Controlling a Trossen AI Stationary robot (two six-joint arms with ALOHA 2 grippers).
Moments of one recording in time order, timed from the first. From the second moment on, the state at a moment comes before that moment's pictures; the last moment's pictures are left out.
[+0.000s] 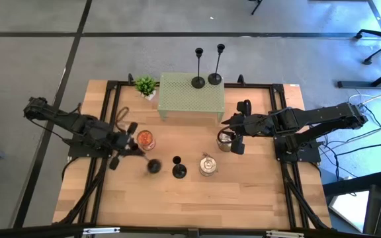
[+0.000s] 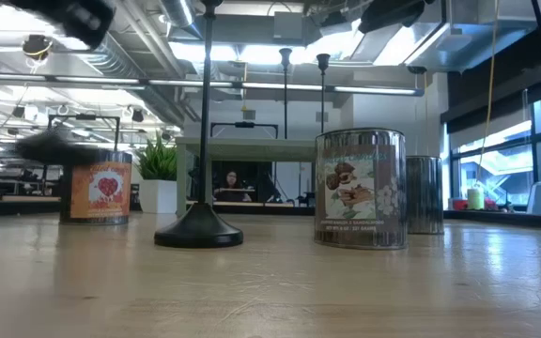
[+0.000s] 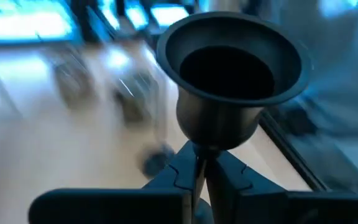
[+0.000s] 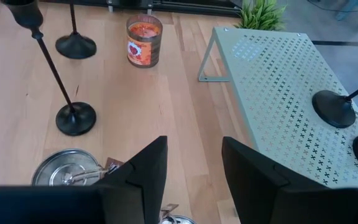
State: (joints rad) left arm -0.36 0.56 0.55 -0.31 -0.04 -0.08; right arm 0.20 1.19 1.14 -0.64 0.39 0.09
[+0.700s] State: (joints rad) left arm -0.13 1.02 1.05 -0.05 -0.68 0.09; right arm 0.20 1.19 1.14 -0.56 0.39 0.09
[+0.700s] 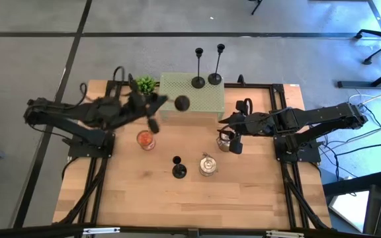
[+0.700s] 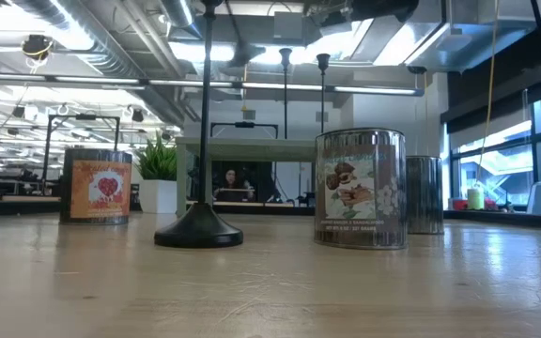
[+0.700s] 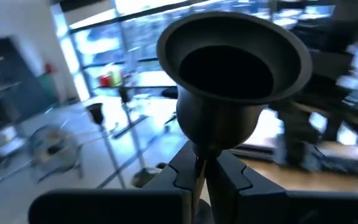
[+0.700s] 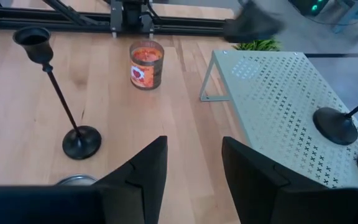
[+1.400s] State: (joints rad) left arm 0.49 1.42 1.28 -0.17 -0.27 -0.03; right arm 0.20 1.19 1.14 -0.57 0.39 0.12
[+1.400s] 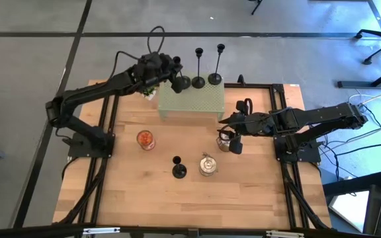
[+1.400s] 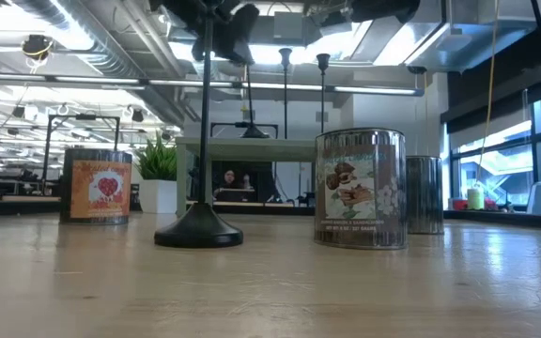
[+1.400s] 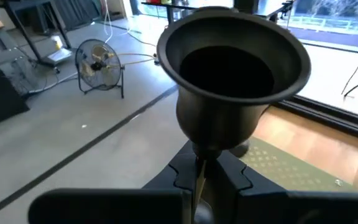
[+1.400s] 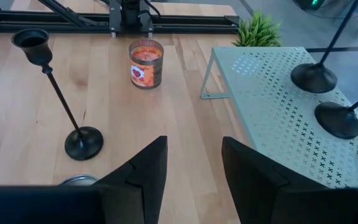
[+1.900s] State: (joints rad) left arm 0.59 1.49 1.28 -0.11 -0.16 -0.09; right arm 0.20 1.19 1.14 -0.58 0.39 0.12
